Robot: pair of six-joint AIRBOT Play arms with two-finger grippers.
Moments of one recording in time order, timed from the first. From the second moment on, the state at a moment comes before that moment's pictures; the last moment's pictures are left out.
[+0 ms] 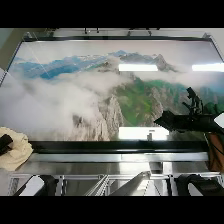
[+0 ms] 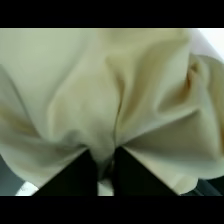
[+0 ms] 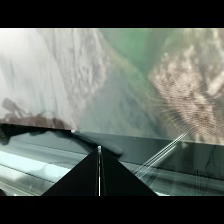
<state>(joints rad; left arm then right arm) 0.87 -1.04 0.66 1.57 -1.06 -1.42 0.03 -0.80 0.60 -0.84 1.05 1.58</state>
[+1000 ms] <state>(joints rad) -0.04 -0.99 1.21 0.72 -1.28 -1.19 0.03 -0.80 0.60 -0.83 1.05 1.58</state>
